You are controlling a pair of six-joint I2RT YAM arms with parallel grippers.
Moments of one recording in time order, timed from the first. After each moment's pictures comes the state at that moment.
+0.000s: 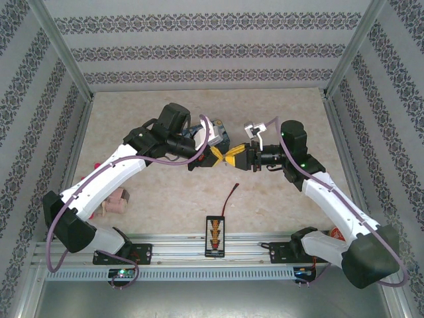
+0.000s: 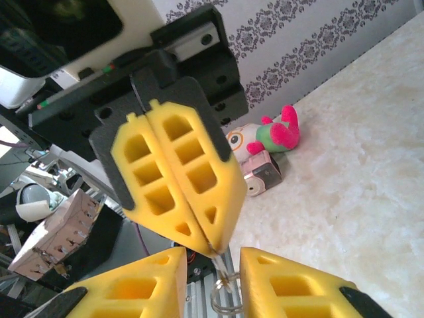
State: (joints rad) left arm -0.64 1.43 1.43 -0.72 0.73 0.30; right arm 0.35 1.11 0.82 0.00 -1.17 0.39
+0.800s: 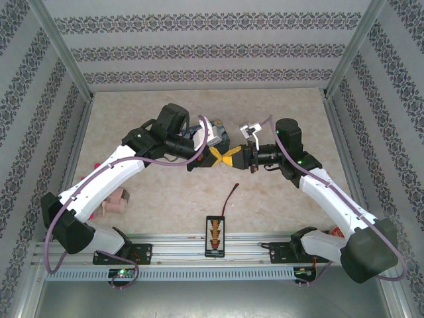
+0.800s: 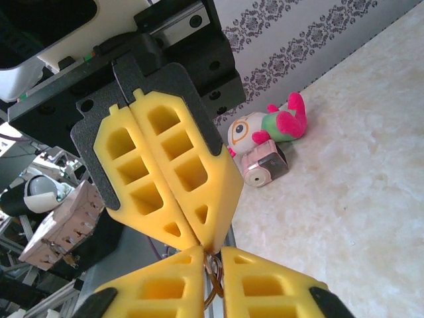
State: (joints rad) left arm -0.64 1.42 1.42 -0.73 0.72 0.30; right arm 0.38 1.15 0.86 -0.06 -1.18 0.35
